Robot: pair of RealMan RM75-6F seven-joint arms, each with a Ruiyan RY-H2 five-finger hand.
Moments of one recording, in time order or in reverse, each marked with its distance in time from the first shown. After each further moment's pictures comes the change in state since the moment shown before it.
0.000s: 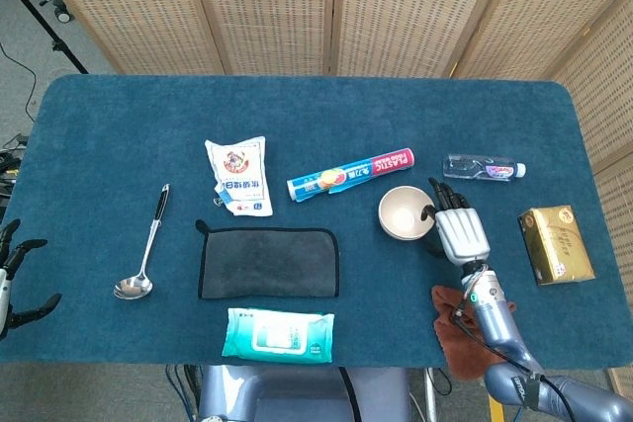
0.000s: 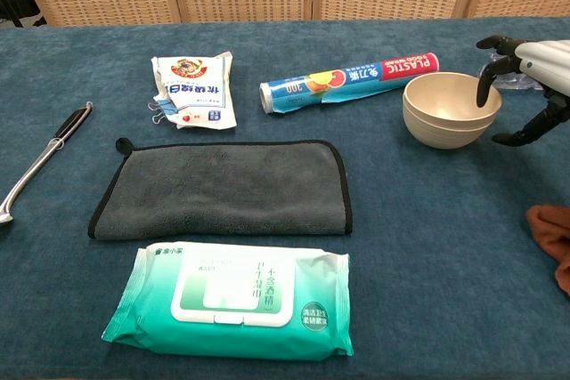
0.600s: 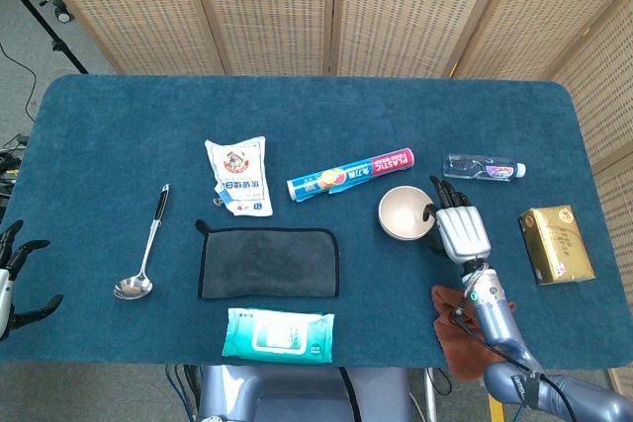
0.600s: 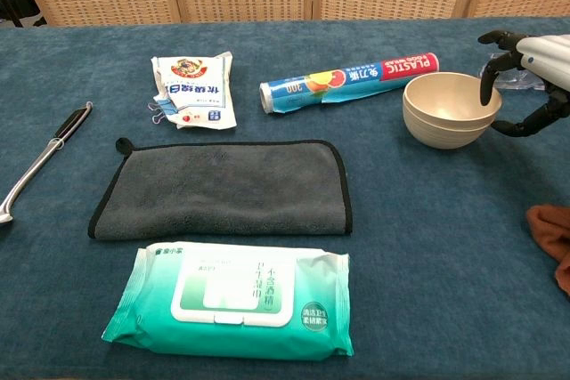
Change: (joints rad) left arm -0.002 -0.002 0.004 -0.001 0.004 -0.005 0.006; right arm 0.005 0.004 0.001 -0.006 0.009 0.013 -0.013
